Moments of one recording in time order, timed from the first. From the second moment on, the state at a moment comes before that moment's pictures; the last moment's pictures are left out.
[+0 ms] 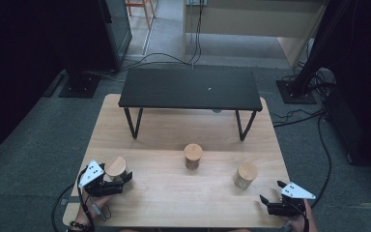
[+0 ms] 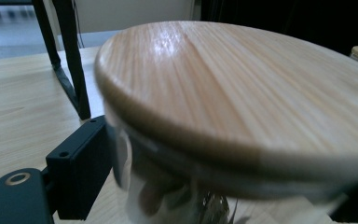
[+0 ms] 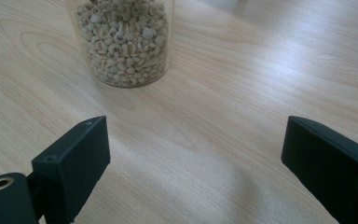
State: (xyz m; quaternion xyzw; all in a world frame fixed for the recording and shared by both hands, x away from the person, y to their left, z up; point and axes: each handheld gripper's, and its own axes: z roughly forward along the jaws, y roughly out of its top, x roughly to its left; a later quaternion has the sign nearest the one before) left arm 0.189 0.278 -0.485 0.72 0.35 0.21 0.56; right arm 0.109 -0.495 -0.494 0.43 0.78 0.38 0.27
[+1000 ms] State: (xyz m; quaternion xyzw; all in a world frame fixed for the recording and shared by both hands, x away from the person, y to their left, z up) left arm 0.186 0.276 -0.480 0.74 0.34 0.23 0.54; right arm 0.110 -0.495 -0.493 0.43 0.78 0.38 0.27
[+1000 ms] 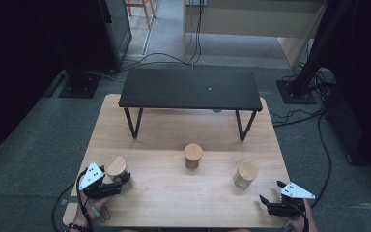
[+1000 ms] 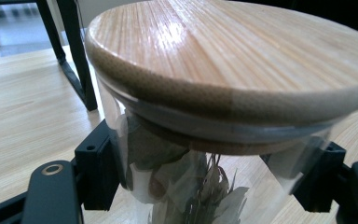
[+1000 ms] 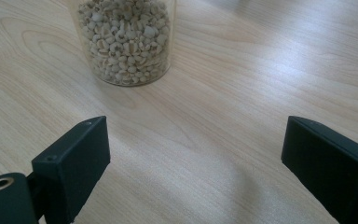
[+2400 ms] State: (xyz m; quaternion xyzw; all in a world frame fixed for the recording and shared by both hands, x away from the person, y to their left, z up) left arm 0.204 0.239 -0.391 0.73 0.35 0.24 0.53; right arm 0.111 -0.492 -0.492 0.42 0.78 0.37 0.27
